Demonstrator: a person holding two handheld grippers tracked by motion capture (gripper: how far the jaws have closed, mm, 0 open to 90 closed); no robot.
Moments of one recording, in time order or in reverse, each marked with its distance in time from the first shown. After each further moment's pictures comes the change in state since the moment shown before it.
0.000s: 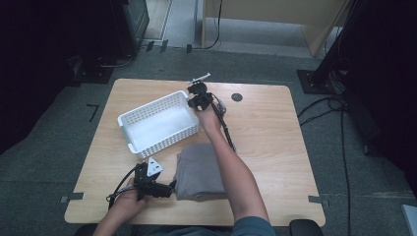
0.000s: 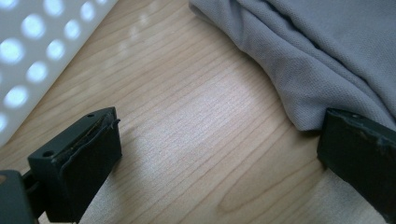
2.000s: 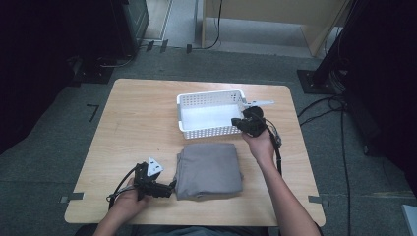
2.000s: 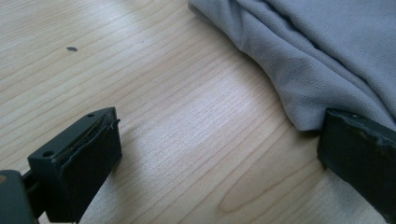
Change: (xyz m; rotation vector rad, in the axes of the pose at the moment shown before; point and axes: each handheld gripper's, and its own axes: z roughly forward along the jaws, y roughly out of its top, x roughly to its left) left arm 0.000 0.000 0.000 0.000 -0.002 0.001; right arm -0.080 -0.123 -0.119 -0.142 0.080 0.057
